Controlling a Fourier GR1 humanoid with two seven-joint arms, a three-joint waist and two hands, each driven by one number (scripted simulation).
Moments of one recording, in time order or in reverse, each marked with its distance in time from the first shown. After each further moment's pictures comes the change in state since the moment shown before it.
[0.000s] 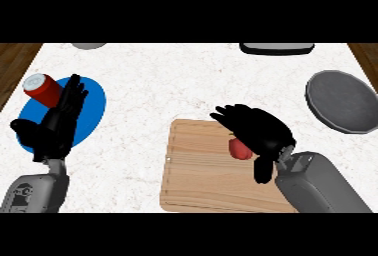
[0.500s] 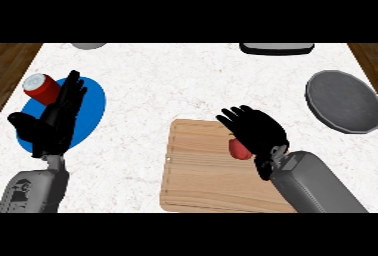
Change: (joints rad) left arm -0.028 -0.003 0.020 0.008 -0.002 -0.010 0.024; right arm -0.009 -0.005 0.045 0.079 0.164 0.023 -0.008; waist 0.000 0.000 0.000
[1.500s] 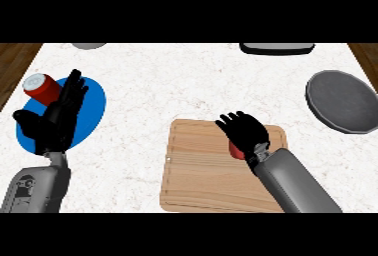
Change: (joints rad) left arm -0.022 -0.018 0.027 0.040 -0.027 -0.018 -0.020; right arm -0.012 0.117 -0.024 0.289 0.233 -0.079 -0.111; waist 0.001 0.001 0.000
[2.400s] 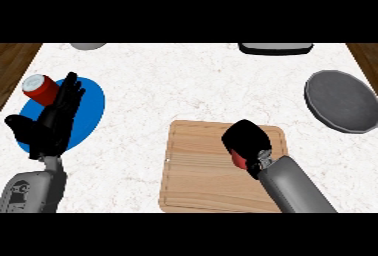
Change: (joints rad) left arm 0.029 0.001 0.015 -0.034 0.002 -0.027 0.007; right arm 0.068 0.011 -0.028 -0.014 0.086 -0.111 -0.170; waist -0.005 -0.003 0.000
